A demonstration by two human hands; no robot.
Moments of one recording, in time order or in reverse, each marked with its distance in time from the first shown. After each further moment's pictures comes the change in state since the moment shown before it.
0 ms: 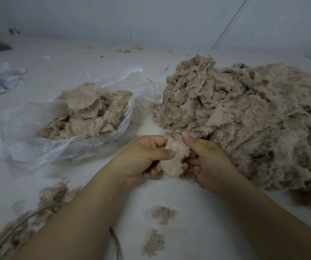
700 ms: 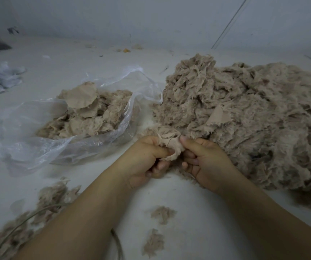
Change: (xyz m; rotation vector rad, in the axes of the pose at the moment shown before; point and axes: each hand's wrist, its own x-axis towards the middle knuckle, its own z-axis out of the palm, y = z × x) left_hand 0.002 0.002 0.013 0.012 0.111 -0.023; right_hand 0.005 0.000 0.000 0.083 0.124 0.067
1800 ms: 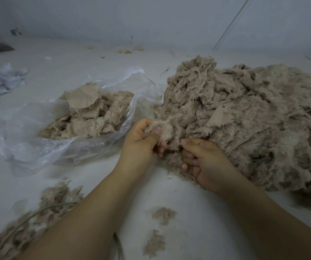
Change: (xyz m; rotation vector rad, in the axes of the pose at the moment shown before) left_hand 0.008 -0.002 0.001 0.016 0.370 0.447; right_hand -0.001 -0.002 0.001 -0.001 -0.038 0.011
